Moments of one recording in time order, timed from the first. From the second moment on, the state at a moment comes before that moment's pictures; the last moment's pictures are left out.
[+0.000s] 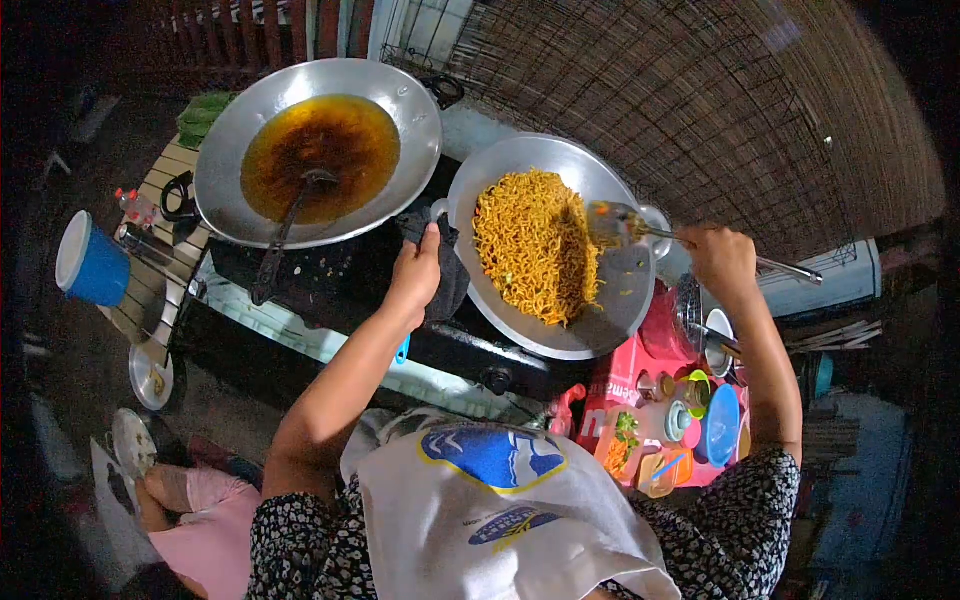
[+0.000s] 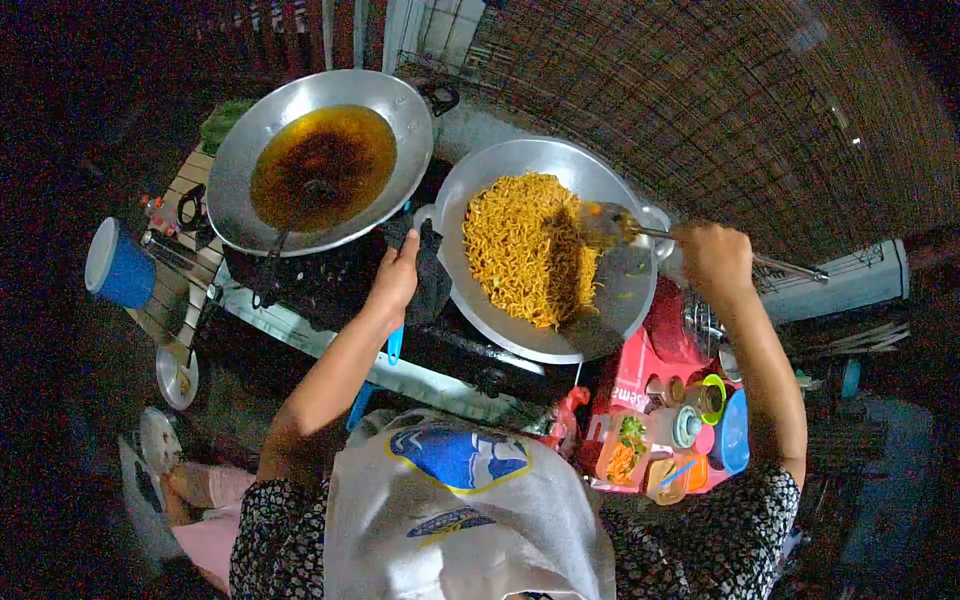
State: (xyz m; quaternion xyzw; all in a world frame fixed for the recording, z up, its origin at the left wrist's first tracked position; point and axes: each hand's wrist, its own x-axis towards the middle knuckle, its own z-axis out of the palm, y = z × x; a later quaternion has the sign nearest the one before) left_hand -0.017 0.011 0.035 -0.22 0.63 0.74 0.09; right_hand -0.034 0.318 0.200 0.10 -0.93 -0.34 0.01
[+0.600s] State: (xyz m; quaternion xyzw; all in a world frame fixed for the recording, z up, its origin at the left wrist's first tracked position) left_hand -0.014 0.004 0.046 -0.17 0.69 0.69 0.14; right_hand -0.048 0.344 0.056 0.00 -0.95 0.32 -0.08
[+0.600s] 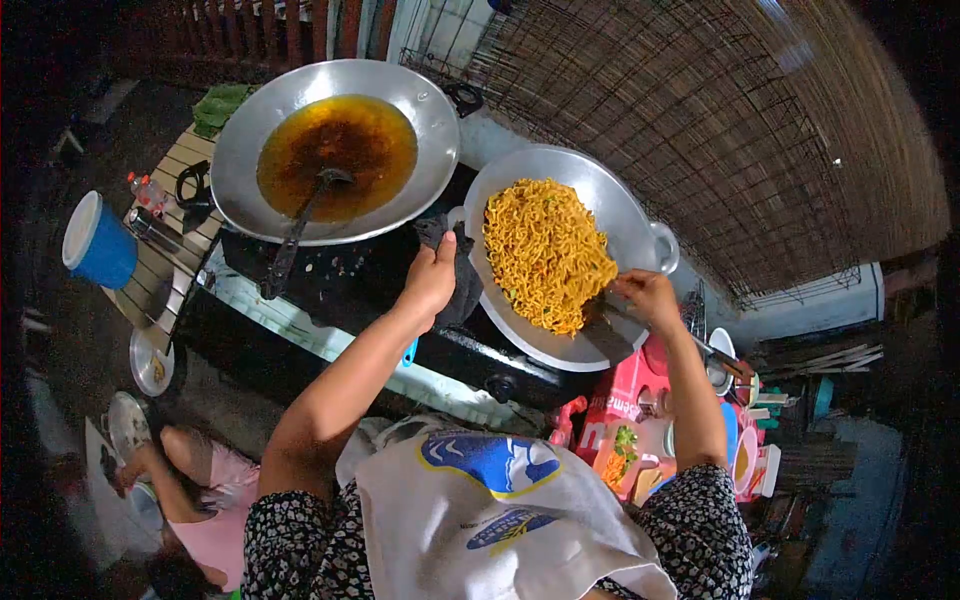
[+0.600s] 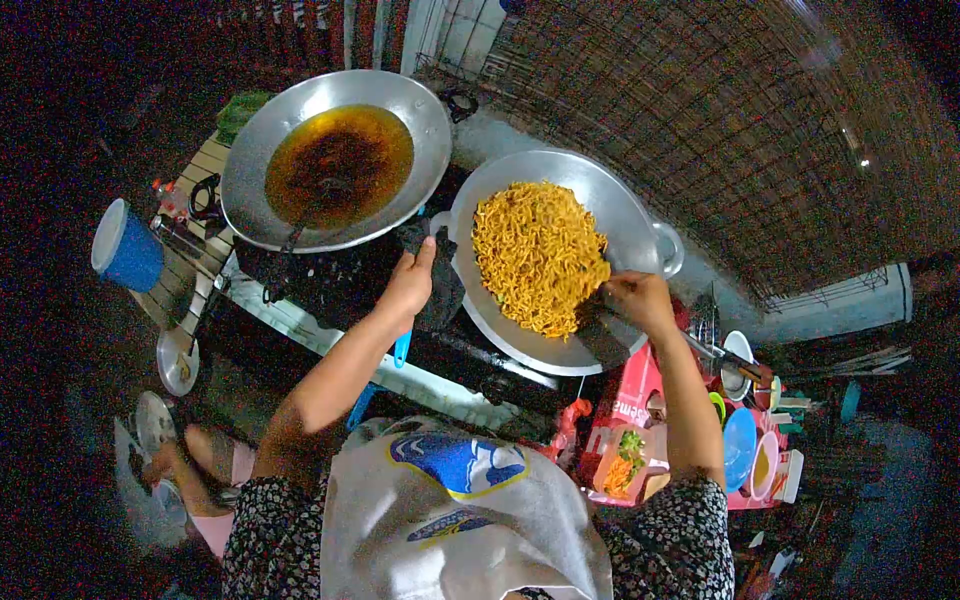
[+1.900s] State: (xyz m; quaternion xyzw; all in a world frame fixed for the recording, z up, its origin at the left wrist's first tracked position) left_hand -0.011 -0.001 0.046 -0.14 0.69 0.69 0.17; right_hand -0.003 0.325 0.076 -0.02 -0.98 0.19 0.01
